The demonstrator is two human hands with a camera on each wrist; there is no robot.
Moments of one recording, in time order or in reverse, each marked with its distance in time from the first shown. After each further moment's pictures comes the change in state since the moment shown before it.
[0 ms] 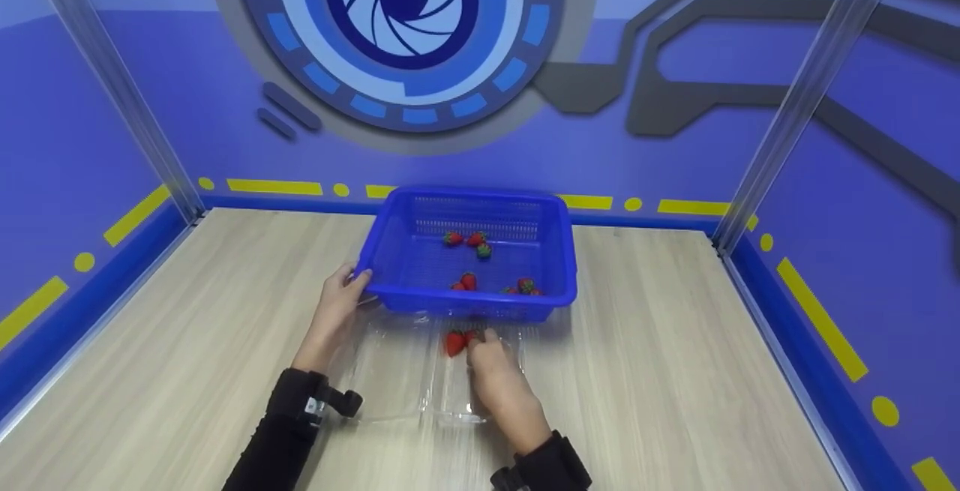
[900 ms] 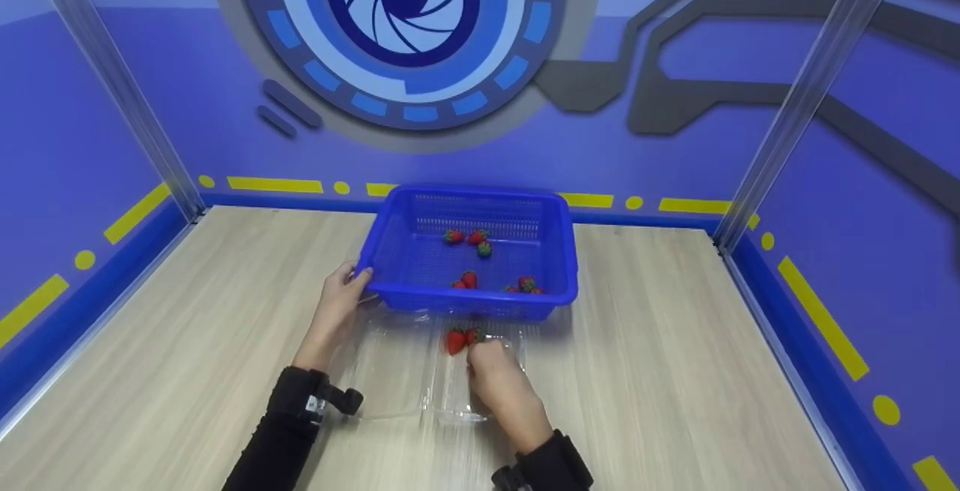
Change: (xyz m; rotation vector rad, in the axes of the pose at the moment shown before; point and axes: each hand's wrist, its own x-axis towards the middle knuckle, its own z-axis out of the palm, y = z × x) left_hand 0.001 0.000 0.001 0.022 0.008 -0.001; right_hand 0.005 -0.002 -0.004 -0.009 -0.171 0.054
